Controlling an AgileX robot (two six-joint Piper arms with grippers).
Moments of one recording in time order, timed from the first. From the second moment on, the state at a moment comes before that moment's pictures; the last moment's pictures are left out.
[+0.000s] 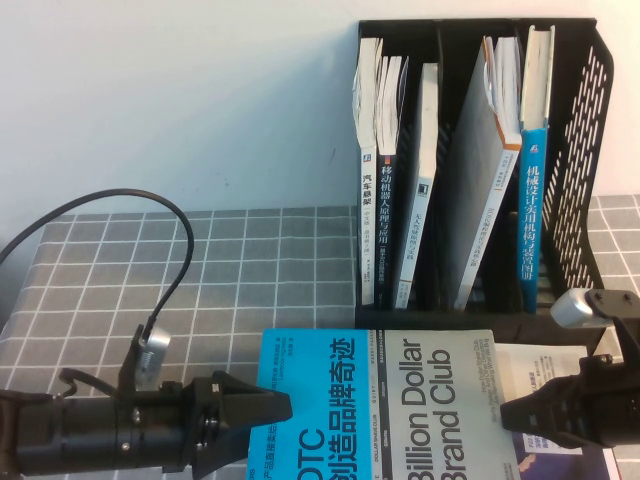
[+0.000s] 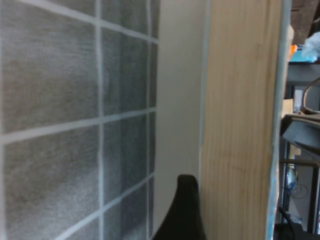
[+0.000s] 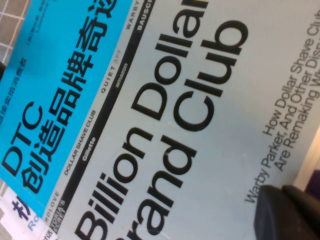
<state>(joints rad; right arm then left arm) 0.20 1.57 -0.57 1.44 0.62 -1.35 -0.01 1.87 -0.57 -1.70 1.14 1.32</state>
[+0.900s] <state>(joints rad) 0.20 1.57 -0.57 1.44 0.62 -1.35 -0.03 1.87 -0.57 -1.70 1.14 1.34</state>
